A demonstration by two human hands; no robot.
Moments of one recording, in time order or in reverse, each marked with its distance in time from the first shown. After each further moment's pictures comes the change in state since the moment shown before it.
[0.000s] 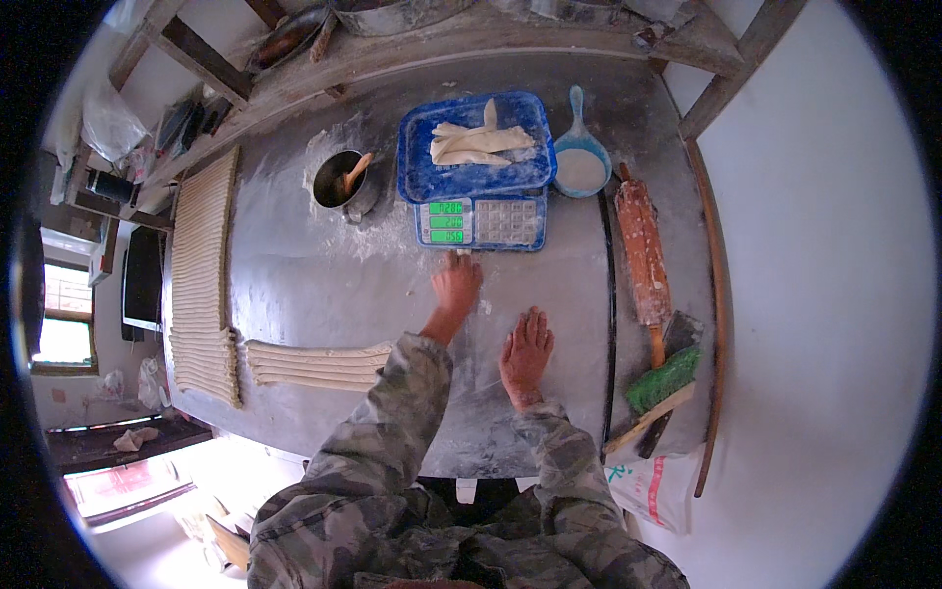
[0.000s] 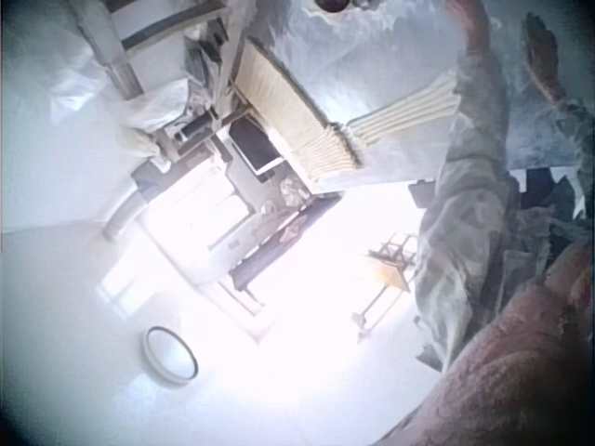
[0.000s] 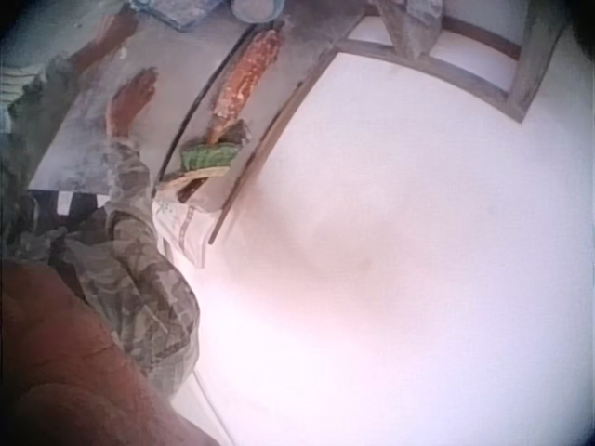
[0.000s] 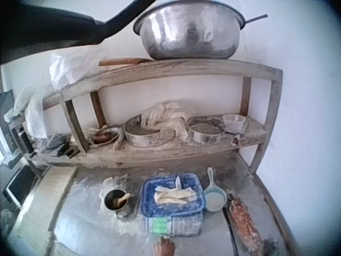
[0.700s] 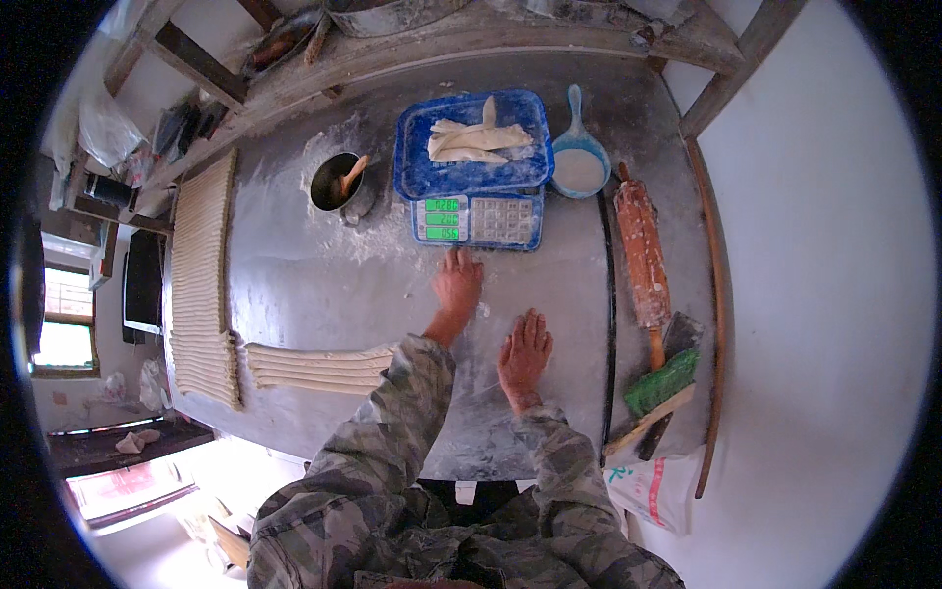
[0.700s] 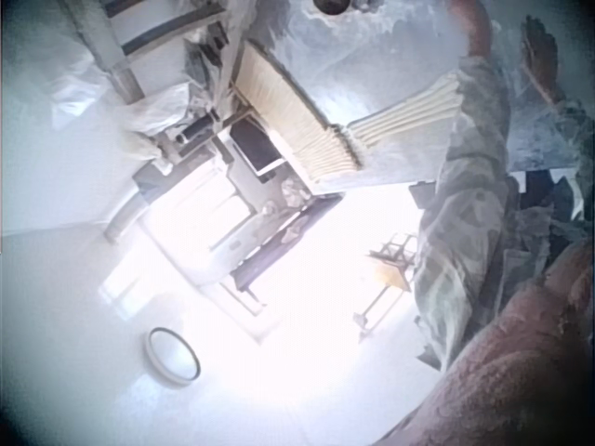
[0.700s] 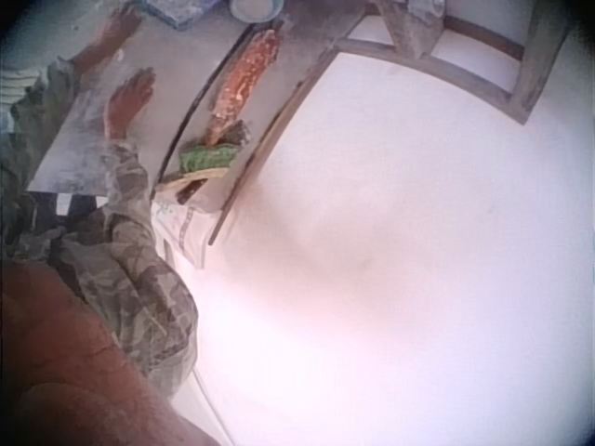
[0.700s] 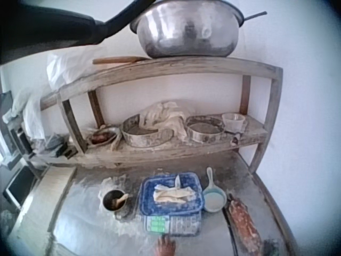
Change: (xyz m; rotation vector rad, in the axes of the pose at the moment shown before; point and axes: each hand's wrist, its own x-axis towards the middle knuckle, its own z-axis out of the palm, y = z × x) left_hand 0.003 0.010 0.000 -0.108 0.112 -0.010; right_hand 0.000 0.001 0.000 -0.001 -0.007 0.002
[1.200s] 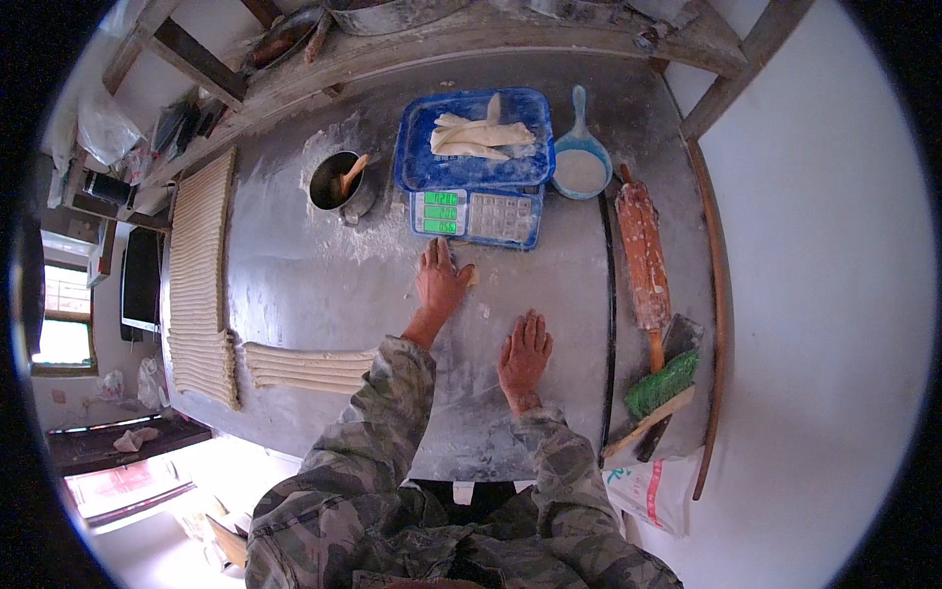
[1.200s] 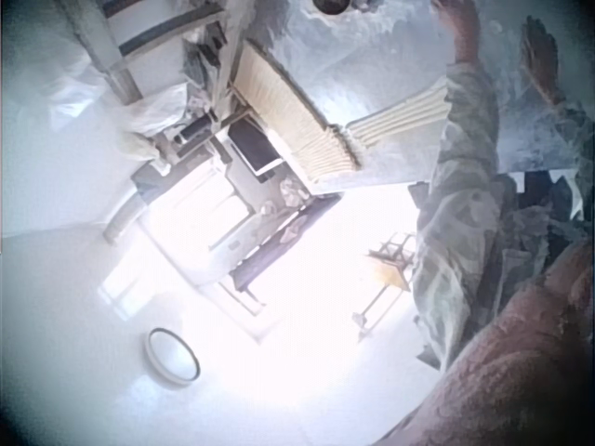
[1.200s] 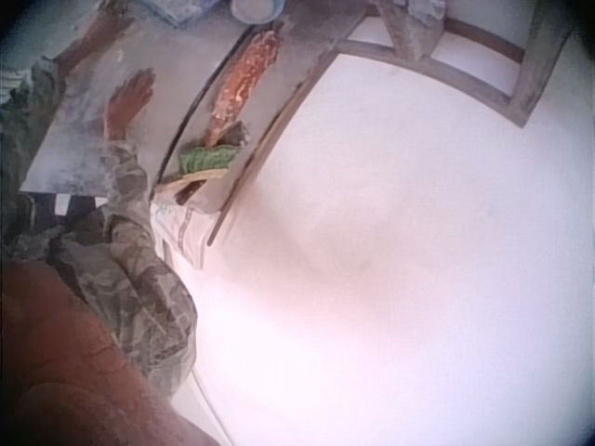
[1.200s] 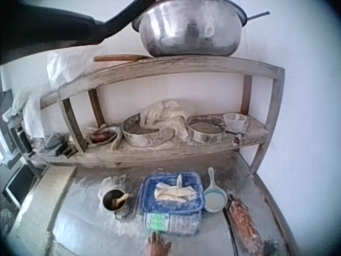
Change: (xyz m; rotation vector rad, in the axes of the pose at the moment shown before) left_hand 0.012 -0.027 -0.031 -0.074 -0.131 -0.031; right_hand -0.001 0.000 0.002 0.001 0.010 -0.012
